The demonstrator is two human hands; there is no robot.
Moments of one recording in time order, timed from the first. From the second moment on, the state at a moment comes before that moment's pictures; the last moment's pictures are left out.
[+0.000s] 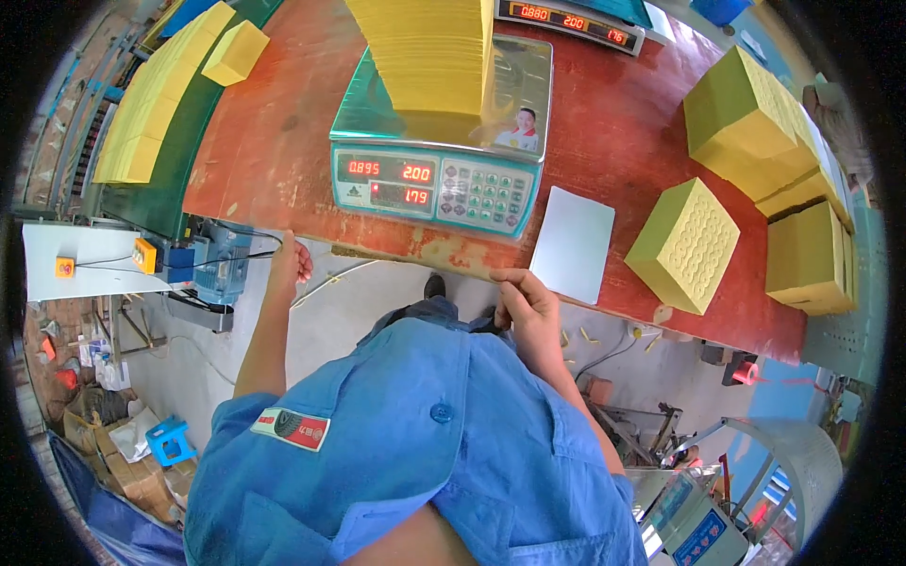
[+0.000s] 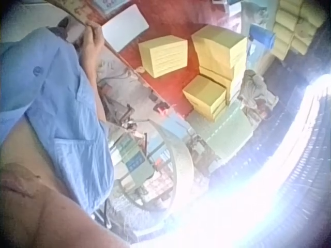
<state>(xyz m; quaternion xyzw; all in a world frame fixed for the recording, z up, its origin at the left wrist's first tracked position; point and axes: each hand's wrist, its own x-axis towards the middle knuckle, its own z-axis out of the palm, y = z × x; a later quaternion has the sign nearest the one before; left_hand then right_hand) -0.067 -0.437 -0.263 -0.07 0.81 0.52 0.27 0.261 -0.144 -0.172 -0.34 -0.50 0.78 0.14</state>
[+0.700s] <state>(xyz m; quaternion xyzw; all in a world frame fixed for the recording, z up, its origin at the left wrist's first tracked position) -0.172 -0.186 0.036 0.28 0.63 0.62 0.36 0.006 0.072 -0.094 -0.21 -0.53 0.69 0.45</state>
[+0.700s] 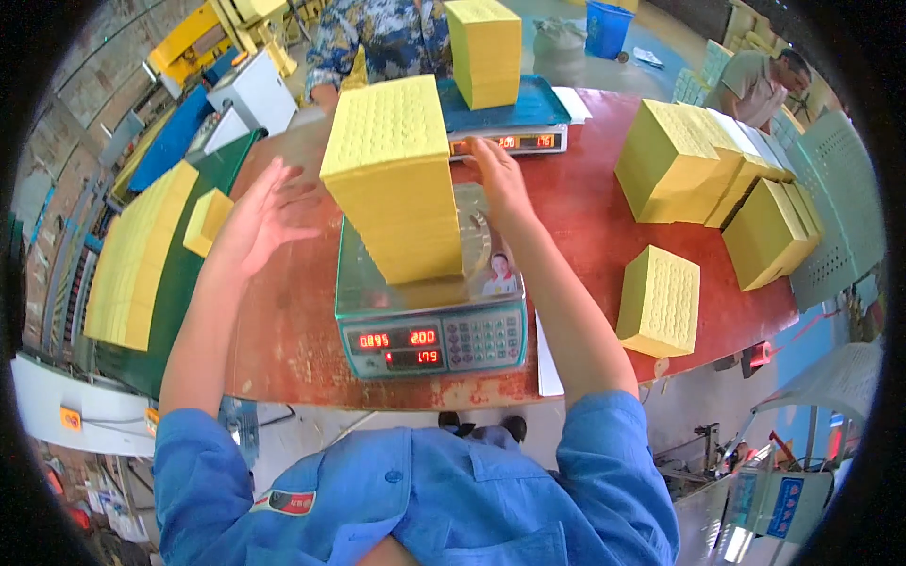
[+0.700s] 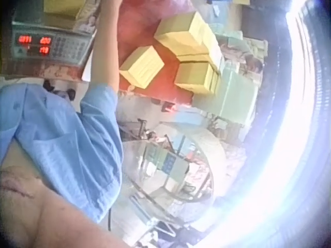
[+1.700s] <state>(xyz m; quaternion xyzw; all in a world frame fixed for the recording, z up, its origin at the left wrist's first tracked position) -0.180 -0.155 0.031 0.28 0.57 0.44 0.63 0.113 -0.141 -0.182 -0.25 -0.25 0.90 0.26</state>
